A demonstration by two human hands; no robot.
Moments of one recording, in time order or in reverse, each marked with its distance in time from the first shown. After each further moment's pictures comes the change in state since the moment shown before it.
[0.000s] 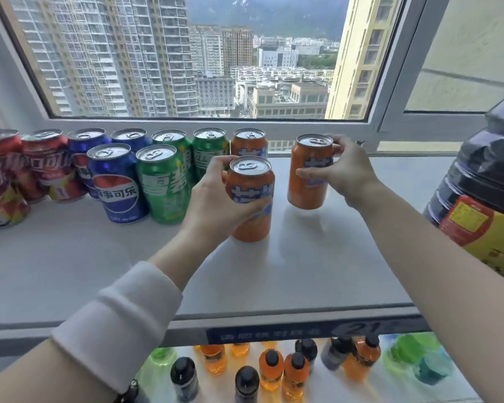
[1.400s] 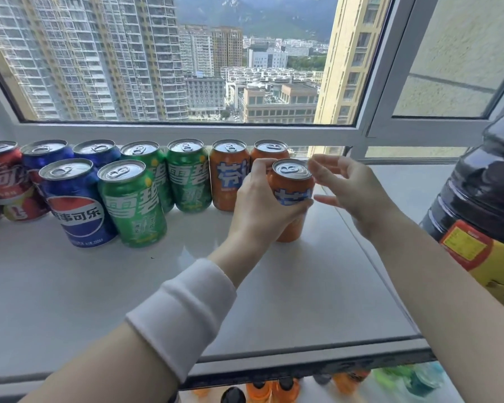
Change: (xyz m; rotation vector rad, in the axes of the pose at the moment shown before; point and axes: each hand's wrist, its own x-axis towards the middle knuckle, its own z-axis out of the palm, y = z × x) left_hand 0.036 0.022 0.083 -0.073 0.010 0.050; right_hand -0.006 0.006 -0.022 0.187 -0.082 0.051
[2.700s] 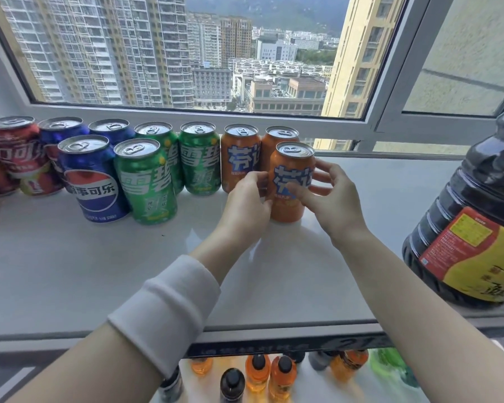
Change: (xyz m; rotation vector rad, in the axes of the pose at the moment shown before) left_hand -0.015 -0.022 -0.018 0.015 -0.126 -0.123; right_hand -0.023 0.027 0.038 -0.074 0.130 -0.126
